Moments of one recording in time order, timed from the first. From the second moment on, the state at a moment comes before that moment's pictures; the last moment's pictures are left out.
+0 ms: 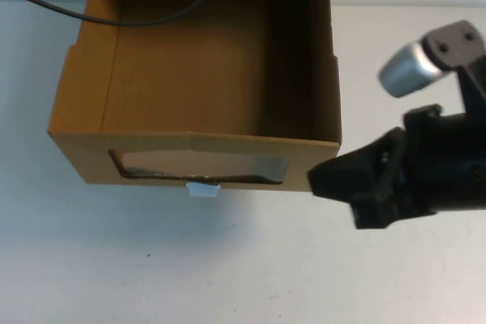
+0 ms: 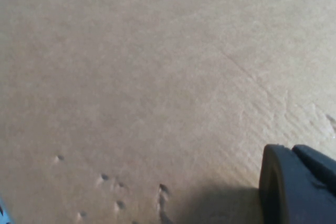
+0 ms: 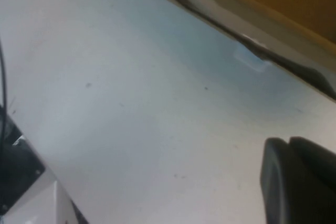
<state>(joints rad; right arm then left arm) 0.58 1.10 -1.03 0.55 0.80 -0.36 -0.17 1.97 -2.09 -0.70 0.96 0.65</state>
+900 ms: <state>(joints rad) 0.77 1.50 -1.33 0.40 0.65 -0.23 -0.17 1.97 -2.09 -0.70 0.96 0.64</state>
